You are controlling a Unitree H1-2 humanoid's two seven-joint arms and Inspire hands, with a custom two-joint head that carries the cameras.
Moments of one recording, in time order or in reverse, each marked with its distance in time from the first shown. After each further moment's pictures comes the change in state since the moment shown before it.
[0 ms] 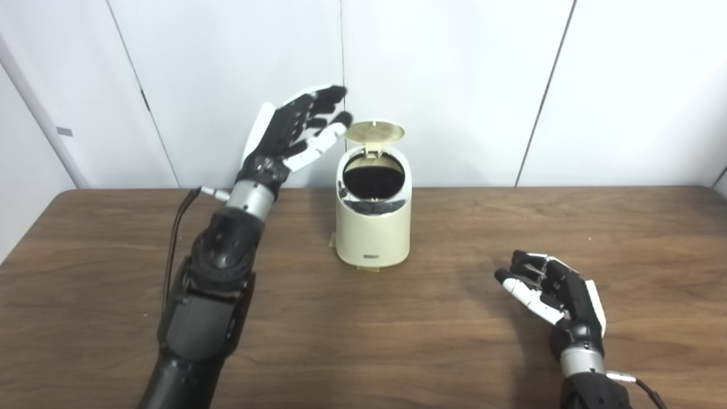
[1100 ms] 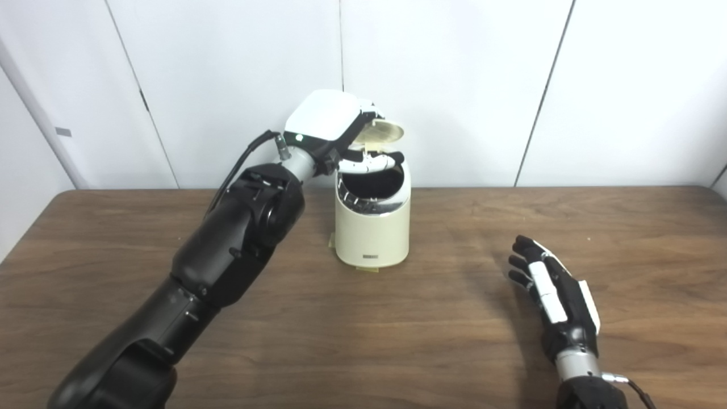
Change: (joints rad) left arm -0.201 0.147 -0.376 0.158 0.692 -0.030 -0.173; right arm 0.007 -0.056 0.041 0.031 0.047 -0.088 0.022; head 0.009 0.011
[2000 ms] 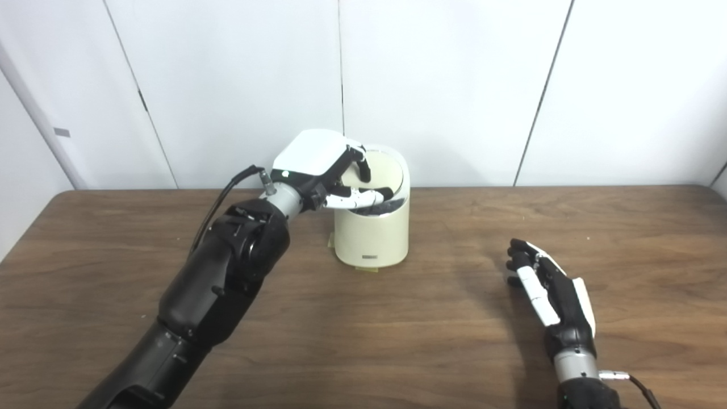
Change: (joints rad) left arm 0.141 -0.012 0.085 -0.114 -0.018 -0.010 -0.116; right arm 0.008 -0.021 0.044 0.006 -0.181 -0.017 -0.028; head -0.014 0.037
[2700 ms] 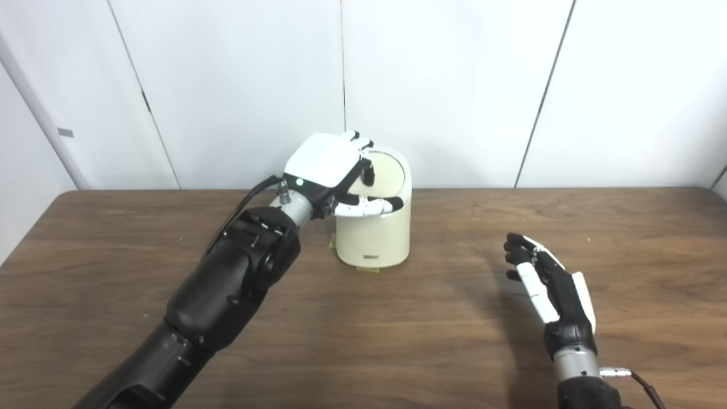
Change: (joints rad) left arm -0.006 0.014 -0.110 0.025 0.178 -0.050 0.025; right arm 0.008 0.000 0.015 -0.069 -0.013 0.018 0.006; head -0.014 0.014
